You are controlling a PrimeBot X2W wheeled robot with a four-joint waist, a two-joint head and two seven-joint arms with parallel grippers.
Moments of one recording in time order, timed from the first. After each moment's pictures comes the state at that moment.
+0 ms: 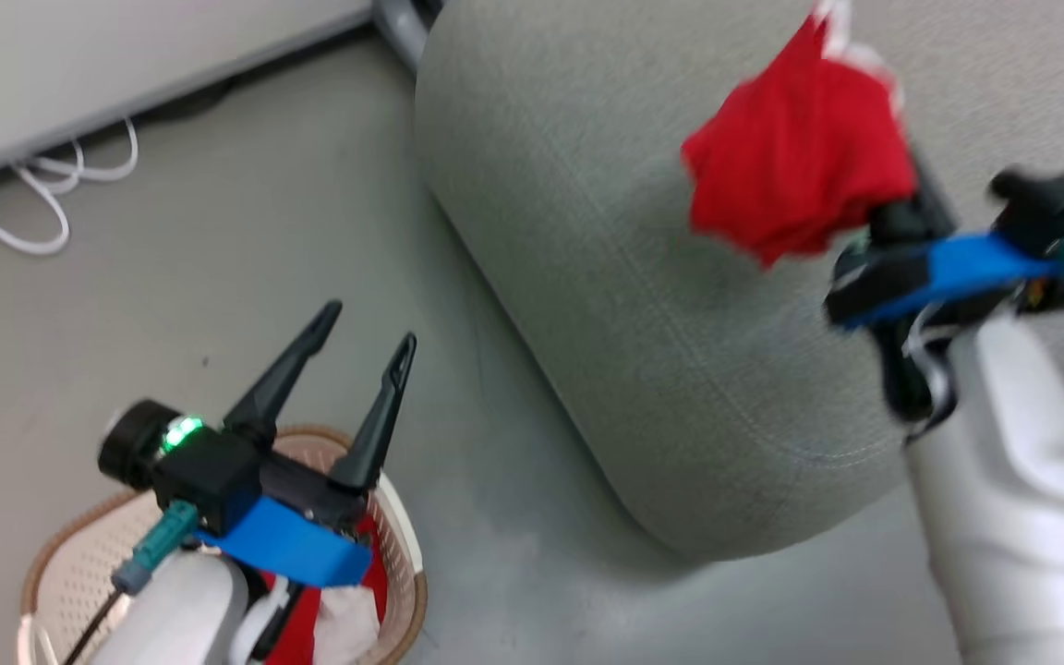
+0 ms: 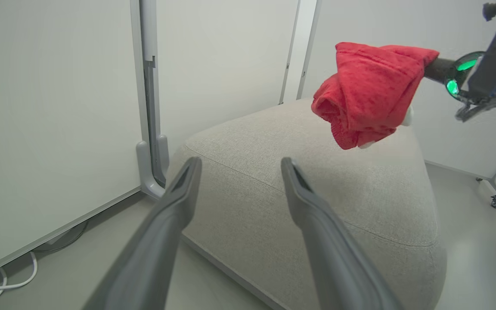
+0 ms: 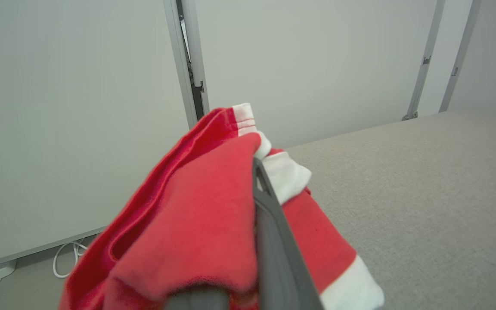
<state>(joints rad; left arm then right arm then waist) -0.26 0.36 -0.45 0.10 -0.35 -0.13 -0.25 -0.68 -0.05 0.00 0.57 0.23 0.13 -0.23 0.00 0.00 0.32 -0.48</state>
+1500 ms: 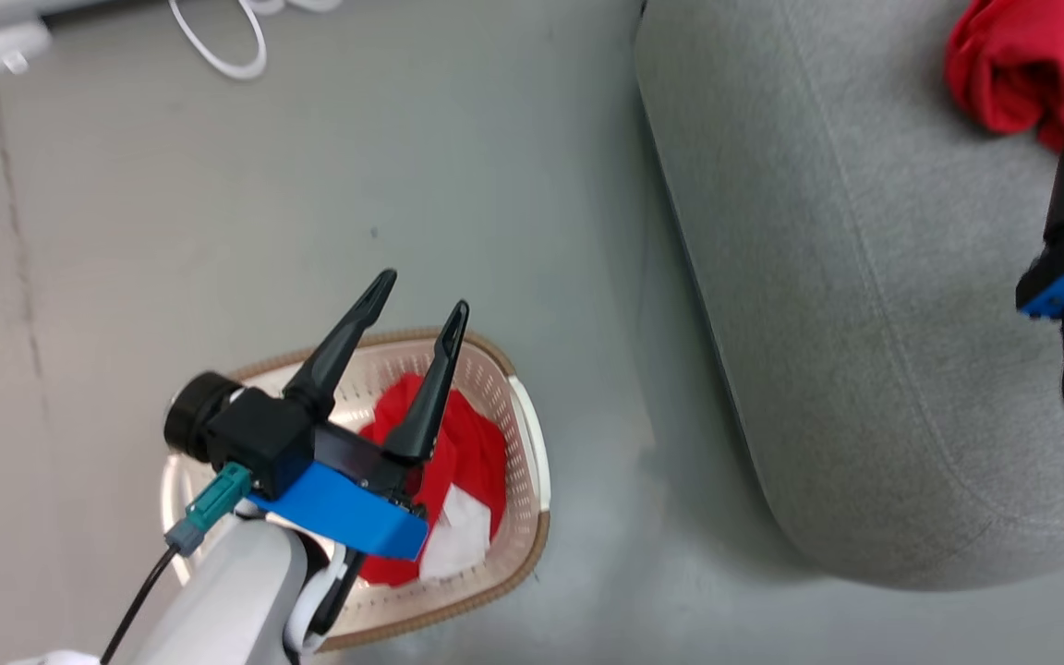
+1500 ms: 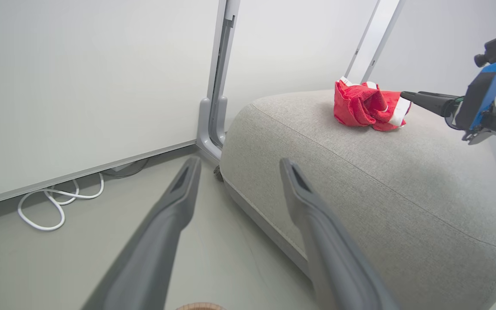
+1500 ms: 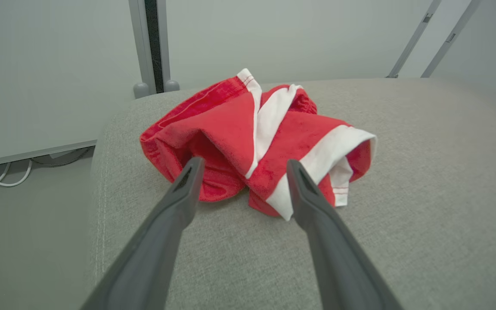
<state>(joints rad) -0.38 0.29 -0.53 0.16 -0.41 -0.13 -0.26 -0.87 -0.19 -0.44 0.91 -0.16 0.13 -0.26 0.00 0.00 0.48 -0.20</state>
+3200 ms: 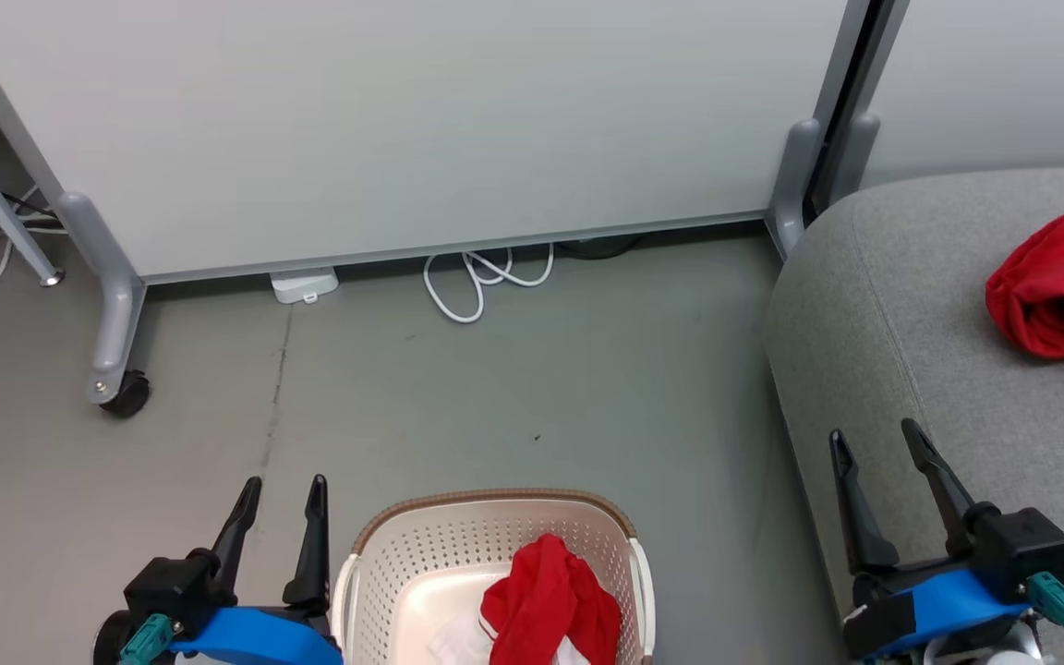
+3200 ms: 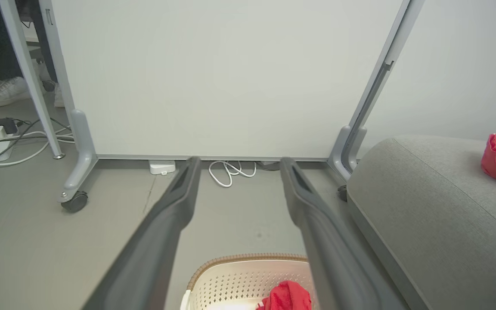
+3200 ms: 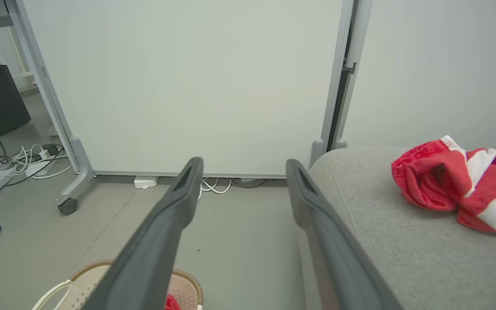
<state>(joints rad) -0.05 0.16 -0.16 0.36 -0.35 -0.13 -0.26 -0.02 -0.05 -0.03 0.14 0.05 0.13 -0.19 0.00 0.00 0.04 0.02</state>
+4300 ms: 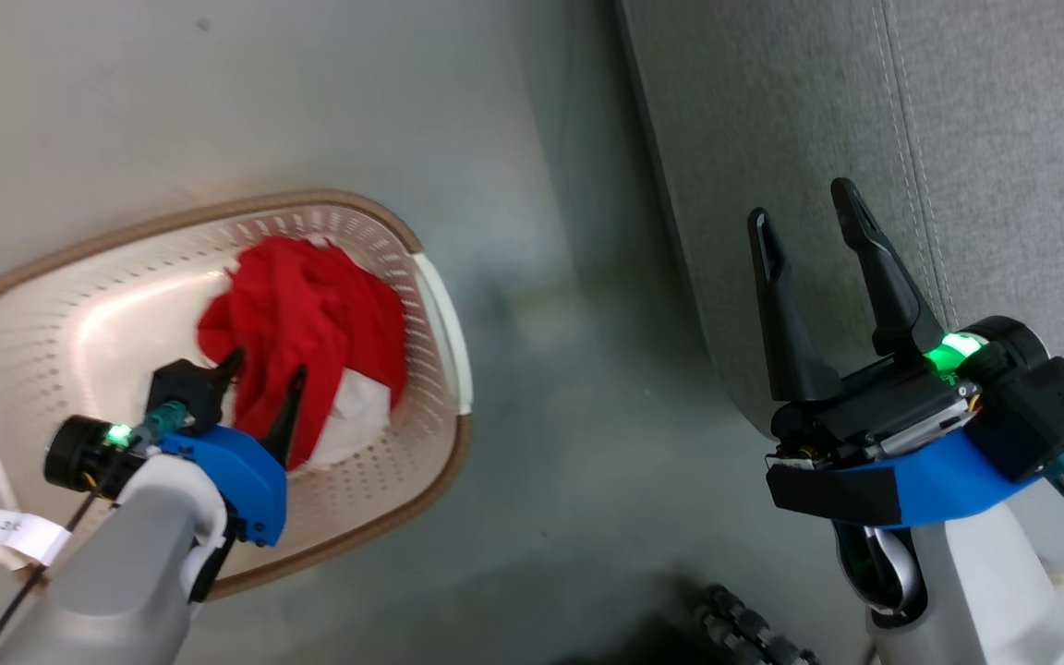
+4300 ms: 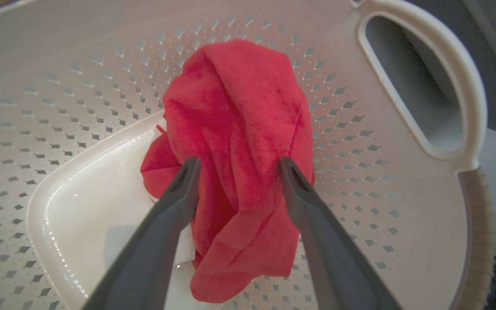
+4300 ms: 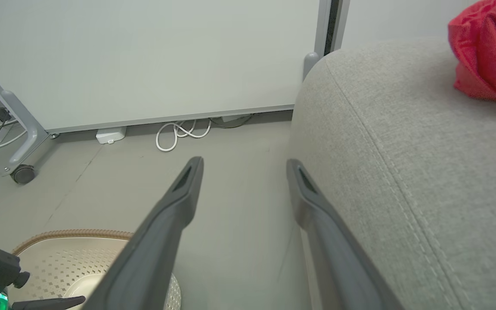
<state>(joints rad) -0.64 0.36 -0.79 0.93 -0.61 -0.13 -0.25 -0.33 -0.05 0.18 -0.04 0.22 0.13 -0.26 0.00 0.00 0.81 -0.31</state>
